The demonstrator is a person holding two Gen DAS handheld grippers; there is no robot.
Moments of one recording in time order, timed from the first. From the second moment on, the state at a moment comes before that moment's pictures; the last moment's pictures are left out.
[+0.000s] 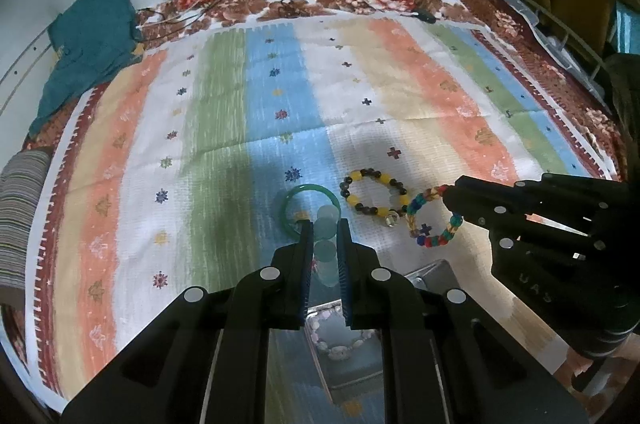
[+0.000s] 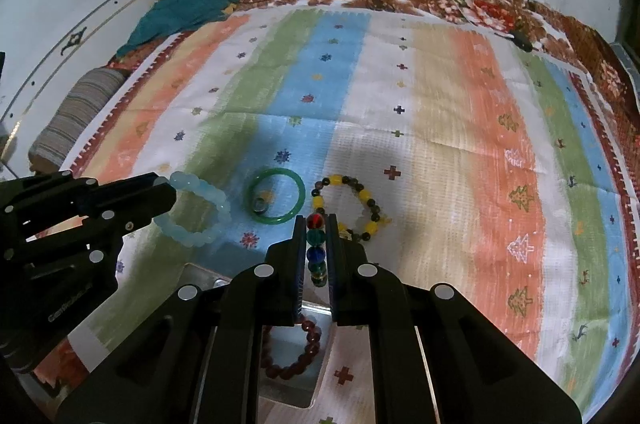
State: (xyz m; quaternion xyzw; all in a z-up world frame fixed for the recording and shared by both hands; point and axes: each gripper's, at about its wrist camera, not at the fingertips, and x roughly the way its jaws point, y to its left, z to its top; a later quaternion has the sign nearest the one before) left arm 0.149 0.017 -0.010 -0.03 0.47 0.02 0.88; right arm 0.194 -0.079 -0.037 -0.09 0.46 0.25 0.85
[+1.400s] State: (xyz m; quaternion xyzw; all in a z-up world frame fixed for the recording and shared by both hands) left arm 0.088 -0.009 0.001 -0.02 0.45 0.01 0.89; right arm 0.132 -0.090 -0.031 -0.10 0.44 0.27 0.85
